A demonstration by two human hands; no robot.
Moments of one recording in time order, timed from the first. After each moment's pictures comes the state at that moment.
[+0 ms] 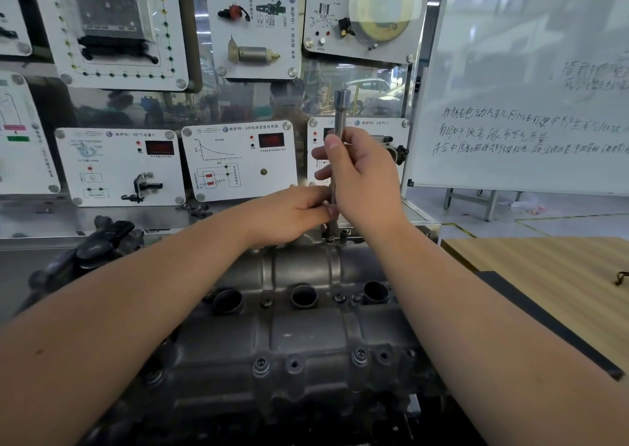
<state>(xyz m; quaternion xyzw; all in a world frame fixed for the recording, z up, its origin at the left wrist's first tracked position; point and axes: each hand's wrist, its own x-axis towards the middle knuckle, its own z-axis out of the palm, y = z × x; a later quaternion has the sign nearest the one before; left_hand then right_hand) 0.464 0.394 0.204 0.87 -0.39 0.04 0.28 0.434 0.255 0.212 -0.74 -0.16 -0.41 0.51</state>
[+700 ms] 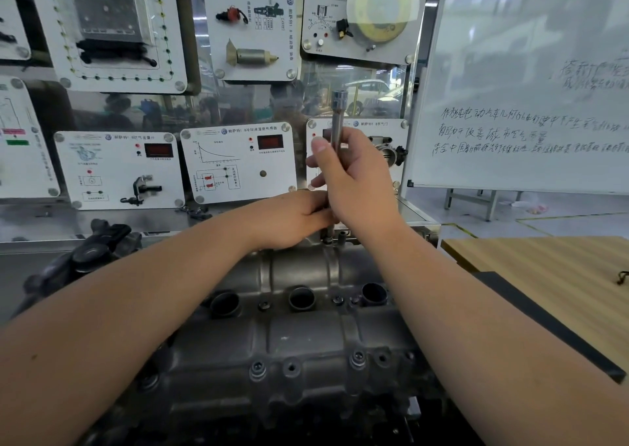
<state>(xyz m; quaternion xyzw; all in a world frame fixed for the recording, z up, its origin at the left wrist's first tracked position) 0.463 0.389 0.207 0.90 -0.38 0.04 0.22 0.430 0.258 0.212 -0.73 -0.19 -0.38 0.54</state>
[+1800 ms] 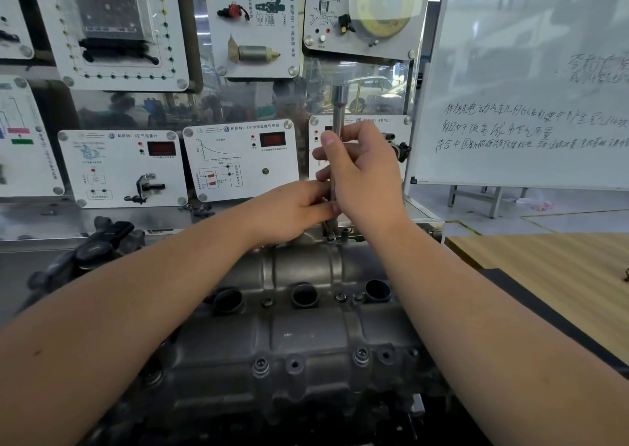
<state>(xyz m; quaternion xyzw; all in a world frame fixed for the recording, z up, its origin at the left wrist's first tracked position) 0.466 0.391 0.205 0.87 -0.39 0.07 0.28 0.431 0.258 0.213 -0.71 -0.15 -0.39 0.56</state>
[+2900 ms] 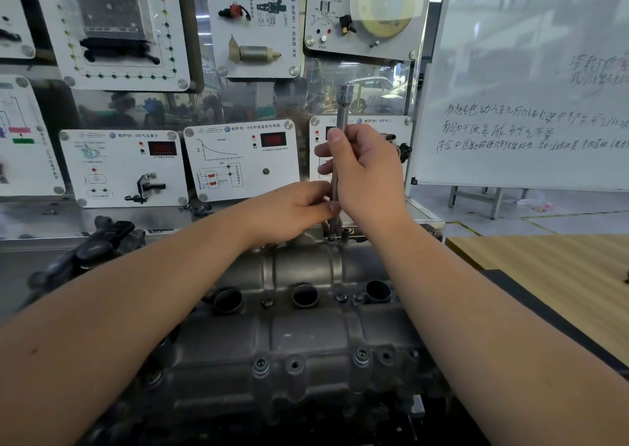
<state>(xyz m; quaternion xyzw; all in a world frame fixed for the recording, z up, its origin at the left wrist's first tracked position) 0.467 0.394 0.203 0.86 -0.39 0.05 0.31 0.430 0.258 0.216 -0.71 -0.15 -0.41 0.55</state>
